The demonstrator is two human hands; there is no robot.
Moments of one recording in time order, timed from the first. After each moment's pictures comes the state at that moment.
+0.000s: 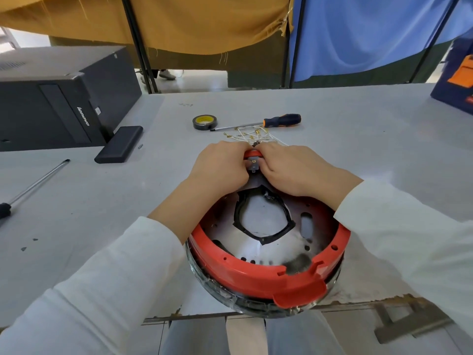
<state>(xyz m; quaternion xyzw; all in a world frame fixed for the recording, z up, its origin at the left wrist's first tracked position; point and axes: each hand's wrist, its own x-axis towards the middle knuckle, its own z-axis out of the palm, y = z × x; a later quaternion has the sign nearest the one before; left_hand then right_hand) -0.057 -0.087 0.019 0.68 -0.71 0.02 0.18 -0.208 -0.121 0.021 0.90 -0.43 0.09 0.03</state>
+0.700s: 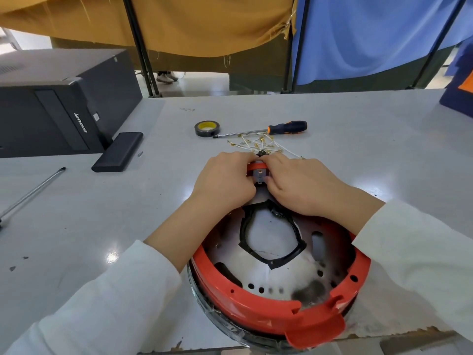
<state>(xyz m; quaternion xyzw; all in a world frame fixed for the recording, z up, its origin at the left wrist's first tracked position) -0.054 -0.089 0.015 0.66 -0.71 -0.01 0.23 -0.206 -0.123 0.015 0.90 -0.41 0.08 0.09</state>
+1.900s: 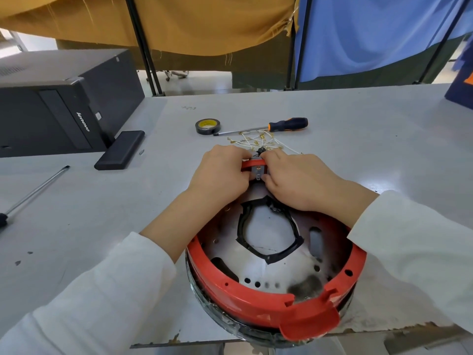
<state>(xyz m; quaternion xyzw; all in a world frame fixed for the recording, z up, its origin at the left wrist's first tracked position) -0.052 -0.089 0.022 0.67 -0.70 -0.02 0.24 -0.205 -0.128 0.009 0.90 -0.40 0.09 0.12</state>
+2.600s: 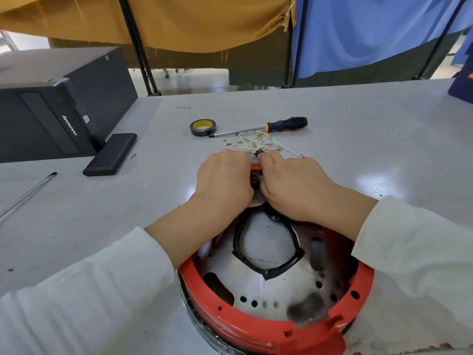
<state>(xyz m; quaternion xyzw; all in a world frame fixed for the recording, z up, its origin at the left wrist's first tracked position) -0.070 -0.093 0.023 0.73 -0.67 0.07 0.13 -0.199 -0.127 0.005 0.89 -0.40 0.08 0.19</state>
